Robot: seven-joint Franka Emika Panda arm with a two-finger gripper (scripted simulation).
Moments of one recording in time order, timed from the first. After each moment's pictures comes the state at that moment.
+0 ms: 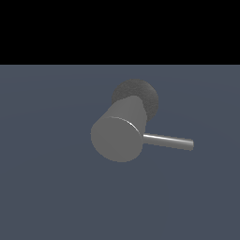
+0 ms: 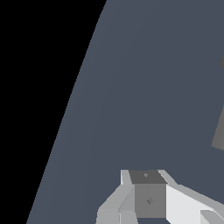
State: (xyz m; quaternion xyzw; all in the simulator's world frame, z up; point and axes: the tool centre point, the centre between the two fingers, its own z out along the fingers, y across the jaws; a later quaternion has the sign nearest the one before) arm -0.231 -0.045 0.537 -0.84 -0.02 -0.17 0.51
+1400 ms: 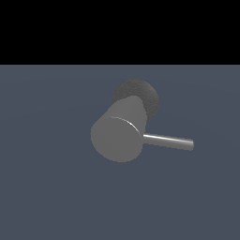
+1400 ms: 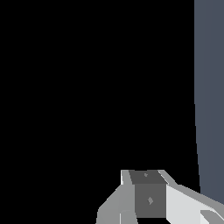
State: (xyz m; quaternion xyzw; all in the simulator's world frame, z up) arm -0.196 -0.239 0.490 -0.42 0.20 -0.34 0.82
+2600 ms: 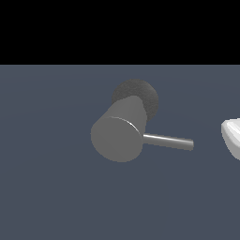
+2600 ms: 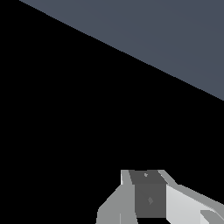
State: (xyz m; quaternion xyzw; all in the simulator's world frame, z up) arm -0.179 -0.309 0.230 -0.05 0.52 -0.30 0.80
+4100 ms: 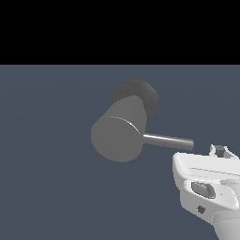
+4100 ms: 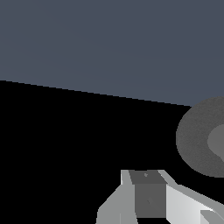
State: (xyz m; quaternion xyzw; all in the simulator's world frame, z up) arm -0.176 -0.234 0.109 0.07 0.65 -0.18 0.73
